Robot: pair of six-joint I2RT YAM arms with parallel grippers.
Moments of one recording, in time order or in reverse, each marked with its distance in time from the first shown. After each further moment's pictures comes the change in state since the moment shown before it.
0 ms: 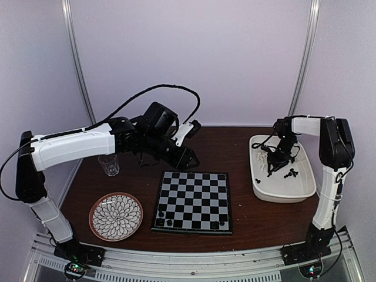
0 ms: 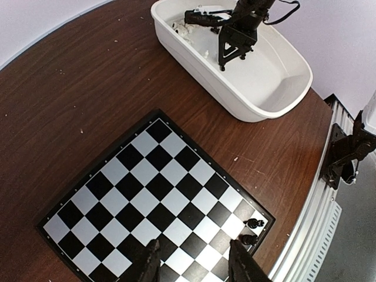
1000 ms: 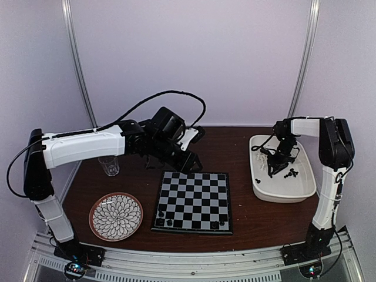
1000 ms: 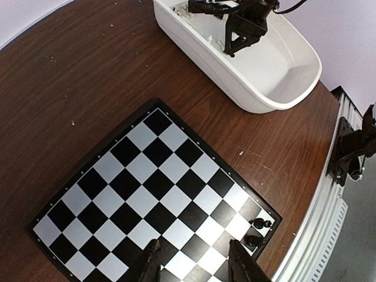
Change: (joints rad) left arm 0.000 0.075 0.021 0.000 0.013 0.001; right arm 0.007 0.001 -0.027 -0.004 0.002 0.000
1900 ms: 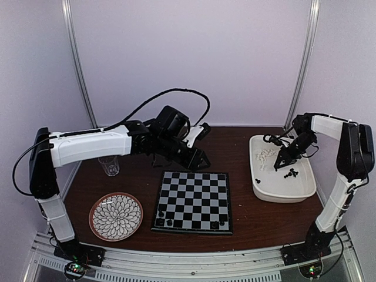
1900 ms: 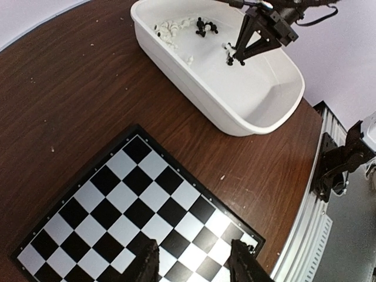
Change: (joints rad) left arm 0.000 0.051 0.036 0.081 0.056 -0.024; right arm -0.114 -0.252 -0.110 -0.062 -0.311 -0.185
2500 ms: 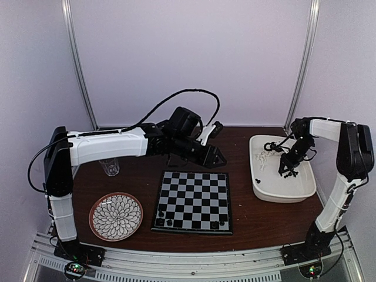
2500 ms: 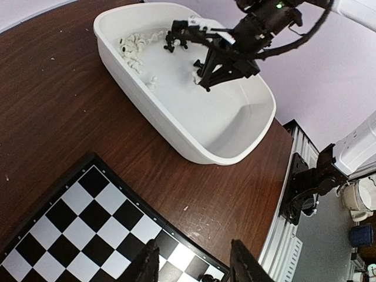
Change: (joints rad) left arm -0.018 0.146 0.115 0.136 0.114 -0.127; right arm -0.002 -0.009 -0.071 0.076 0.180 -0.066
